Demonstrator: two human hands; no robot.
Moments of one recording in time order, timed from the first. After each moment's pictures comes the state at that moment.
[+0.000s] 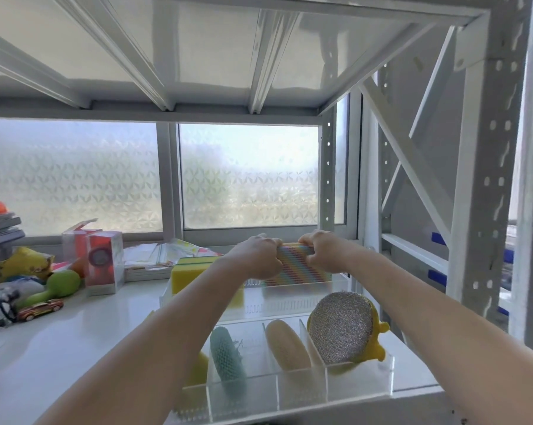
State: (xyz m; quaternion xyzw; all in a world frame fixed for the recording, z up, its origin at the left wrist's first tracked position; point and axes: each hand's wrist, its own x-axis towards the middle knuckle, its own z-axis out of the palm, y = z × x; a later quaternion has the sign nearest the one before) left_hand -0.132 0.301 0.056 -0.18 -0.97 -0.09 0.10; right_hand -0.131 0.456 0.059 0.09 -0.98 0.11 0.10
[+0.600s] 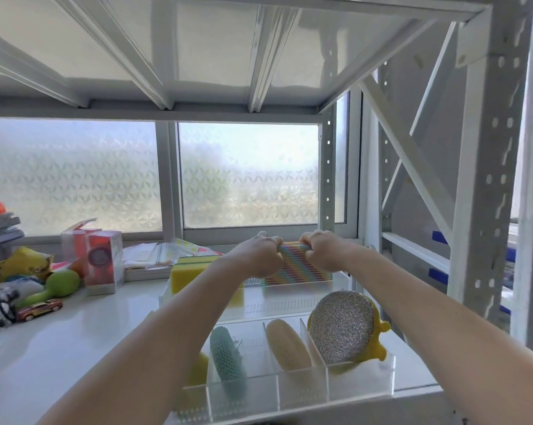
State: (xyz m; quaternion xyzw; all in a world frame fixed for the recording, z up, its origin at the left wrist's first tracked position) left_hand -0.140 0.302 0.054 -0.18 -0.97 -0.13 0.09; right_hand -0.138 0.452 0.058 0.07 -0.99 0.11 0.09
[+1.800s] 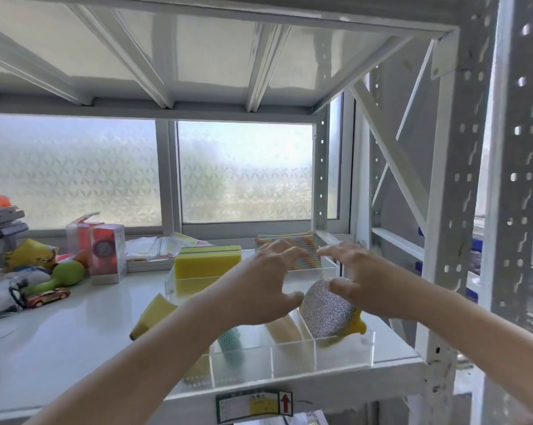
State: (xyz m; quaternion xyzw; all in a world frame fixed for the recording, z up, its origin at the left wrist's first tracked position) left_hand -0.020 0.288 0.039 -0.37 -0.90 -0.16 0.19; right_hand -0.005 0.476 0.041 0.14 -0.97 0.14 0.15
